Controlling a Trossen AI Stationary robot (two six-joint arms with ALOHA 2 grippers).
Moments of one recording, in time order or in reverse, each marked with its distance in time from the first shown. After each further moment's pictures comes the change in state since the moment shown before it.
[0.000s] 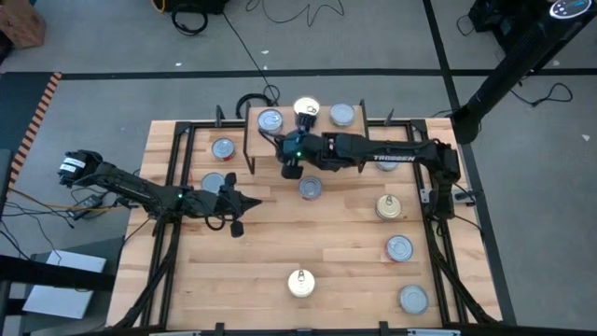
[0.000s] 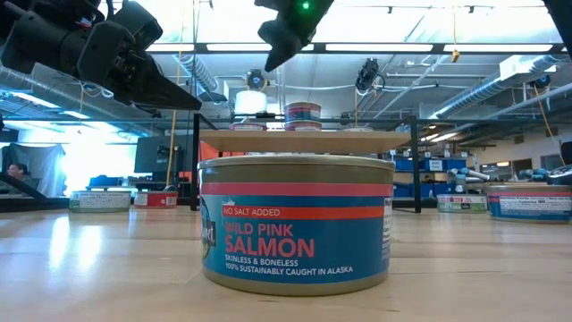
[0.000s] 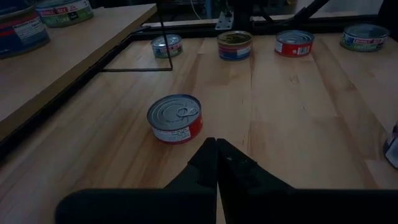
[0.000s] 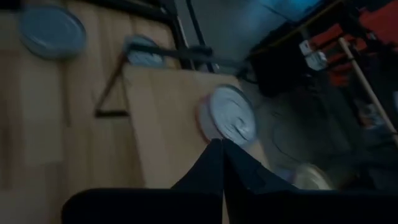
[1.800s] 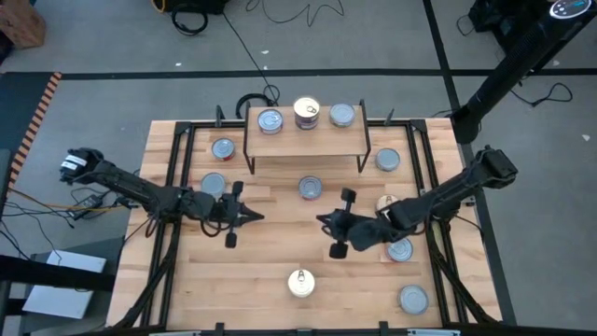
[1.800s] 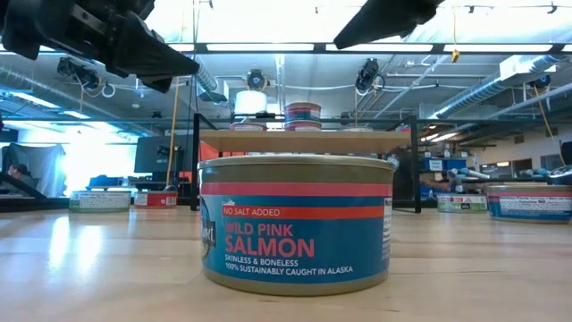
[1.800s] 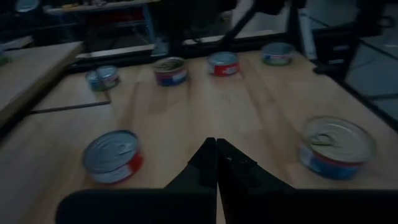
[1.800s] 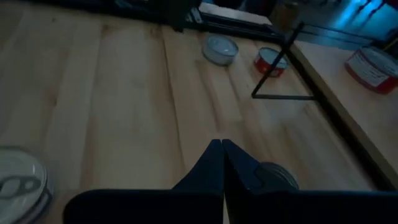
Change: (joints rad) left arm -0.066 0.005 0.061 0.012 0.192 0.083; right arm 0.522 -0.429 -0.797 0.374 0.103 0.466
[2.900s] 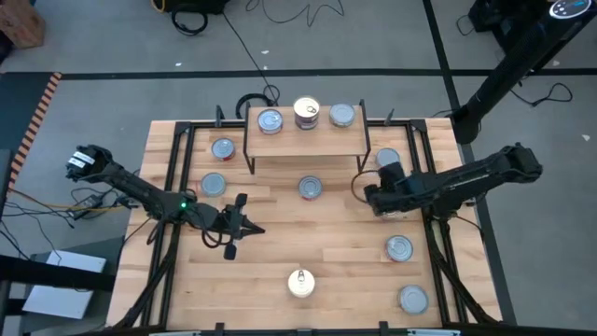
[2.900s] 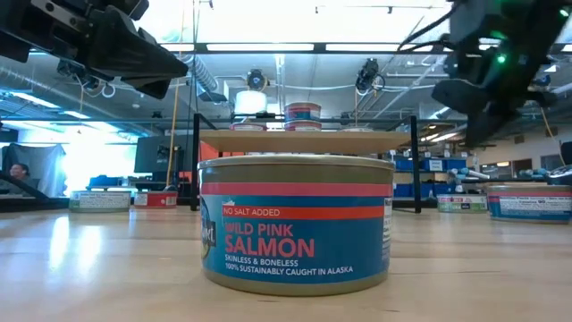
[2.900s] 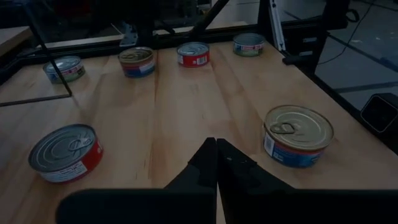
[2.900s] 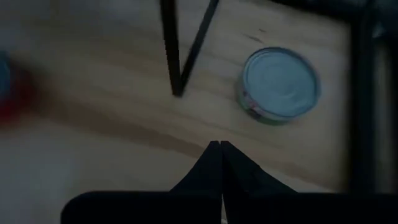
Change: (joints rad) left arm -0.093 0.103 0.000 0.072 -0.009 -0.055; right arm -0.268 -0.324 -0.308 -0.854 0.007 1.239
